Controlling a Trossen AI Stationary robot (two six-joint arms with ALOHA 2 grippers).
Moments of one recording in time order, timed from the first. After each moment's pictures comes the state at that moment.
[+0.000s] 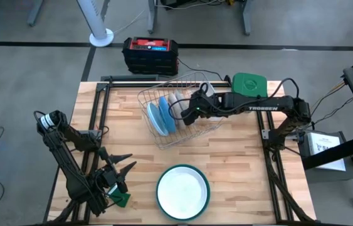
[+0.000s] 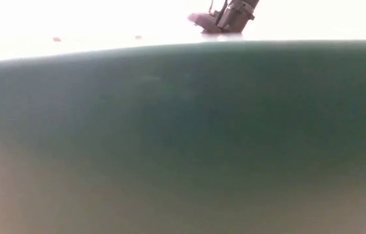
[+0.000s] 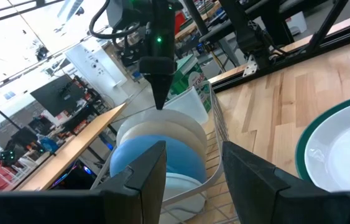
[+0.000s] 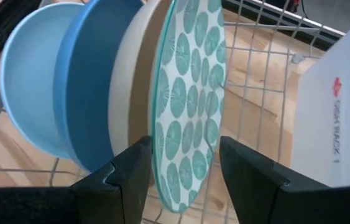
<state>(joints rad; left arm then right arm) -1.05 1.56 1.14 -1.46 -1.48 -1.34 -0.11 1.66 1.47 -0.78 0.33 0.78</state>
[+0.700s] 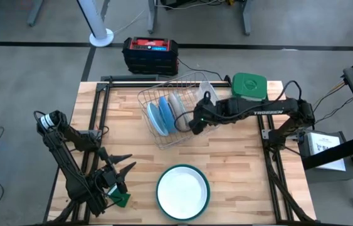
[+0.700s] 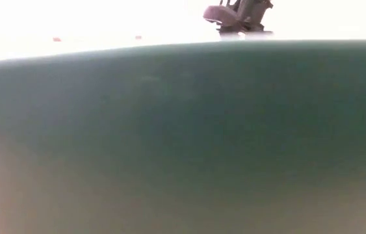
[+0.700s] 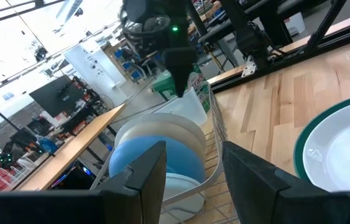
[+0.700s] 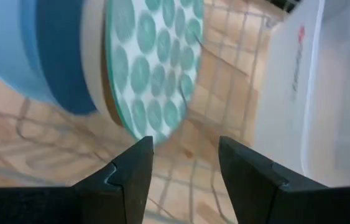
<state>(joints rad) -1.06 1.56 1.14 -1.46 -1.48 -1.34 -0.02 1.62 1.47 -1.00 0.36 0.81</state>
